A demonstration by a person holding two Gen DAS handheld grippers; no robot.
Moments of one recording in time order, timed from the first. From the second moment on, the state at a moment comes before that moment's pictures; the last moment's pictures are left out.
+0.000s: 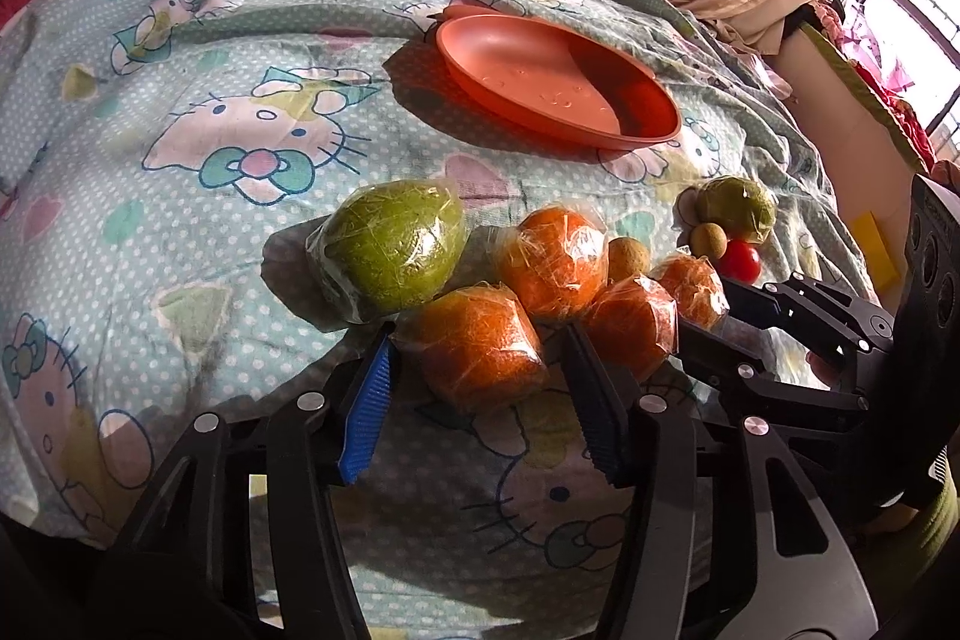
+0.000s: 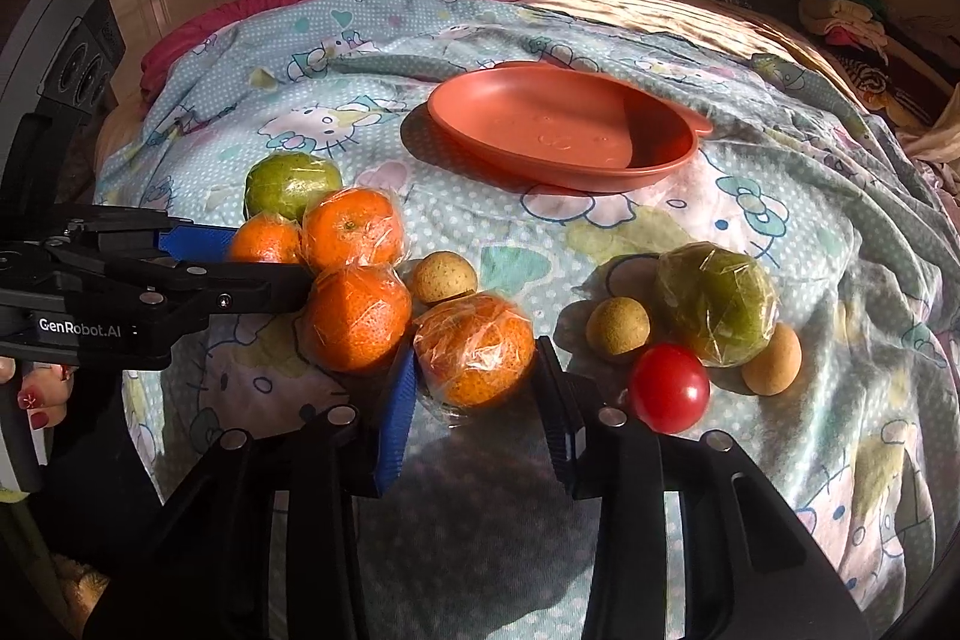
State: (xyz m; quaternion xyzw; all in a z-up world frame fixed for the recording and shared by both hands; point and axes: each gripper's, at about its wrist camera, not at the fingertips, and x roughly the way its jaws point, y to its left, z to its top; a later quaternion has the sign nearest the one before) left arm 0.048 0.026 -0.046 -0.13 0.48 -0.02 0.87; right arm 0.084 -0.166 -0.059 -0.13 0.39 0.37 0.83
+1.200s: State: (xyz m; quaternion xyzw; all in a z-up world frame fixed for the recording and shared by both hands) left arm 0.073 0.030 0.009 -0.14 0.45 -0.06 0.88; right arm 0.110 -0.189 -0.002 -0.07 0.35 0.38 0.85
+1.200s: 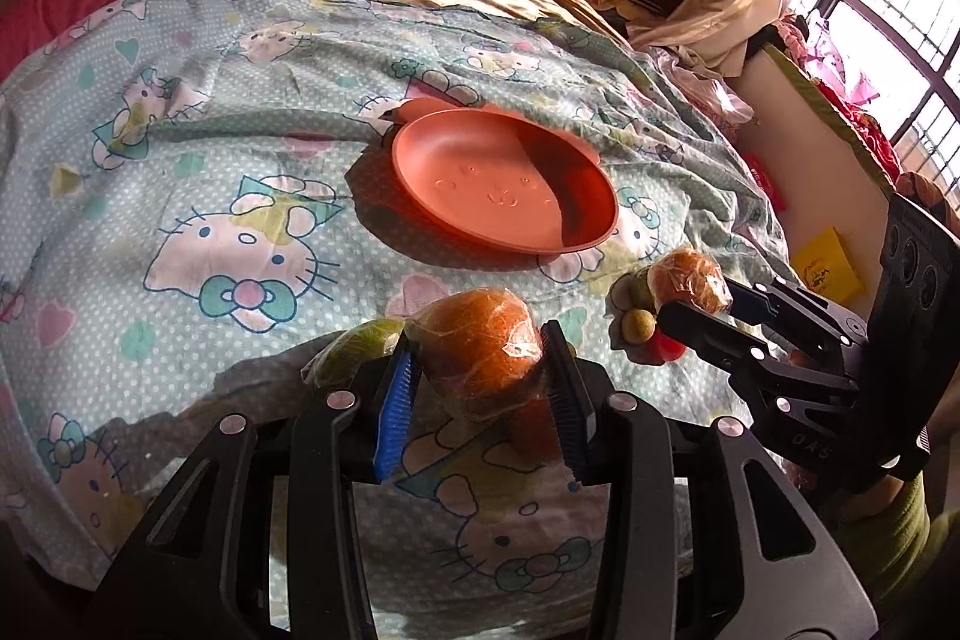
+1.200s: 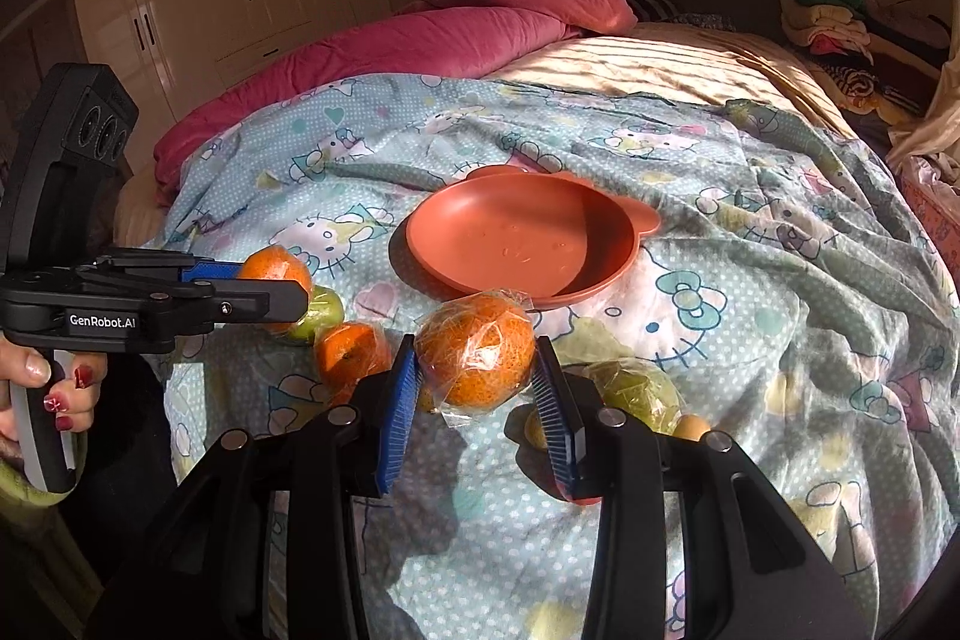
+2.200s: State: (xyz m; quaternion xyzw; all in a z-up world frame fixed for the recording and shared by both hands) left arm 0.205 0.022 -0.012 -0.09 0.48 -0.07 0.87; right arm 0.192 -0.151 -0.017 -0.16 0.39 0.38 0.82
